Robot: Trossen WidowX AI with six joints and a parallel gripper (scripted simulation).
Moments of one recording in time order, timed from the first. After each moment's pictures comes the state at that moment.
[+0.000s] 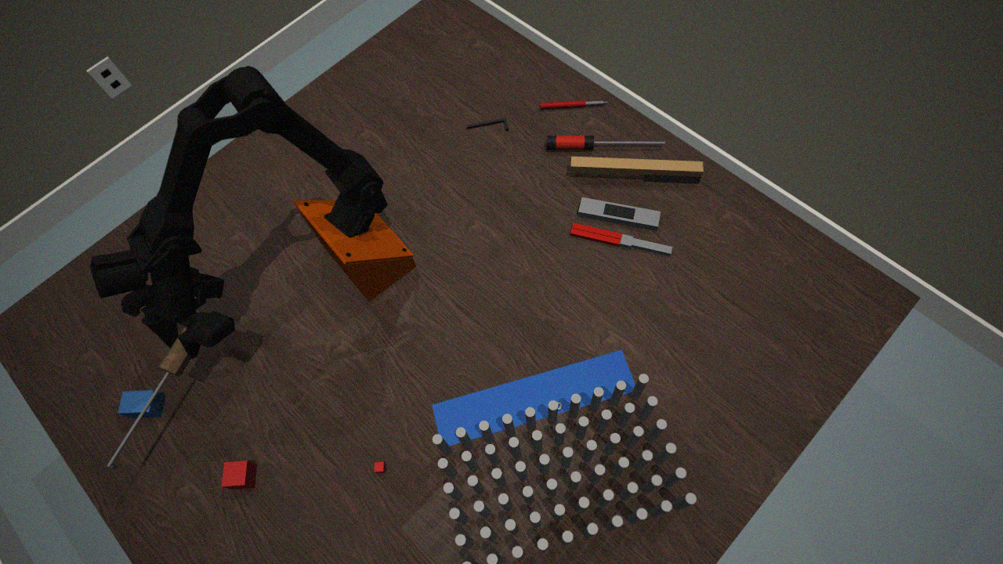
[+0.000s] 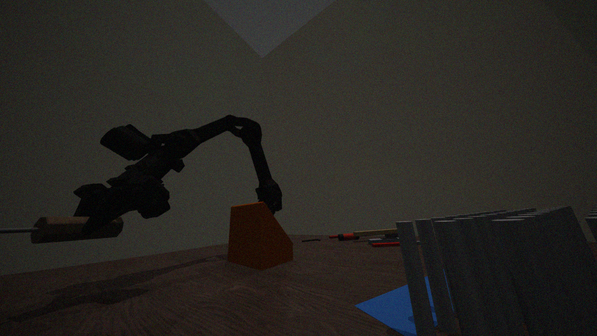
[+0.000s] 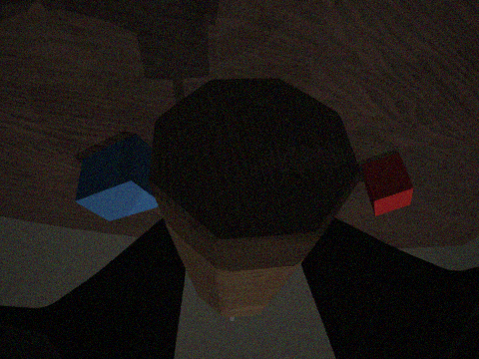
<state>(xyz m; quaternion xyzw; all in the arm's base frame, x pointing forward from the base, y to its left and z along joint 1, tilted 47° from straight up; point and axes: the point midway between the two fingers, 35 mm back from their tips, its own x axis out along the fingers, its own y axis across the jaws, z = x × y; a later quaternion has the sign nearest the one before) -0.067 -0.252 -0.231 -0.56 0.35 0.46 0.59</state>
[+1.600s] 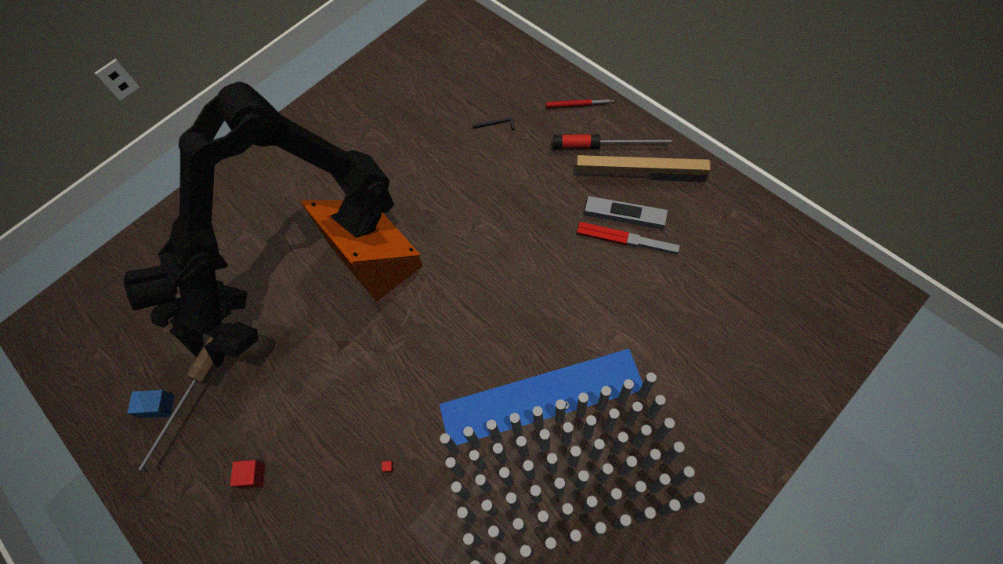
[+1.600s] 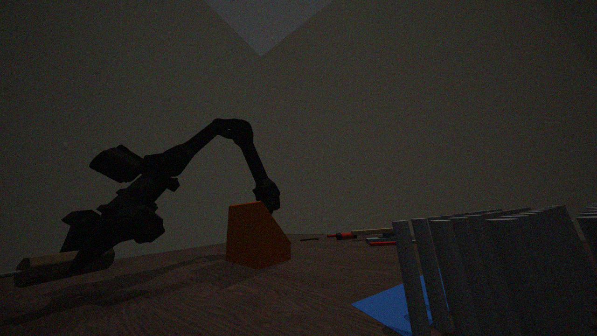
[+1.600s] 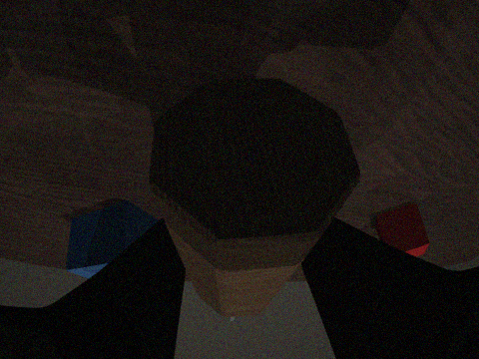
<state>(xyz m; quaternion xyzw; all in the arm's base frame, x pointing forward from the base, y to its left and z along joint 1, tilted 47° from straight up) -0.055 -0.214 -0.267 -0.56 0.35 0.46 0.59</state>
